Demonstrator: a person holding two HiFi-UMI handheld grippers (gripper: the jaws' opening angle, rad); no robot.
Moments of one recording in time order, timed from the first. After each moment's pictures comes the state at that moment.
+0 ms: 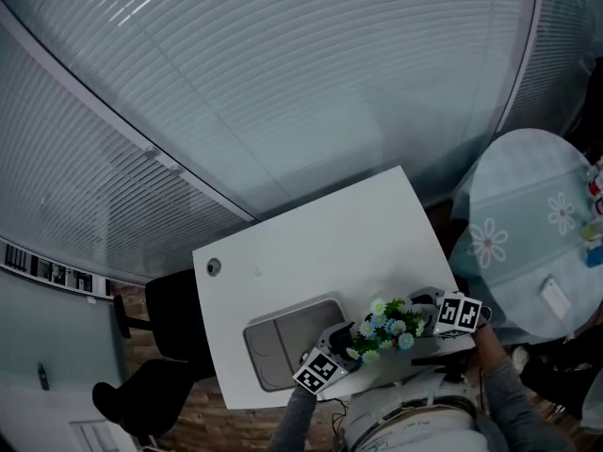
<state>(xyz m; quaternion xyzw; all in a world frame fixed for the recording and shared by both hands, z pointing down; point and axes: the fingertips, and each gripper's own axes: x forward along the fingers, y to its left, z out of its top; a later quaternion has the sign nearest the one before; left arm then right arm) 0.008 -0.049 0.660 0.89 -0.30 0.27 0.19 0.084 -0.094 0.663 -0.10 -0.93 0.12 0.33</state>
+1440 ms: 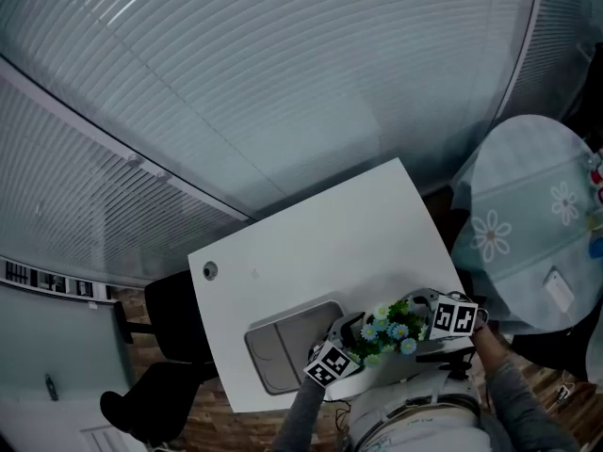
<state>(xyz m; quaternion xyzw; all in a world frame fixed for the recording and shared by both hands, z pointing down) 0.034 -0.073 0.667 0.91 -0.25 0.29 0.17 0.071 -0.084 0.663 -0.12 -0.93 0.12 0.33</state>
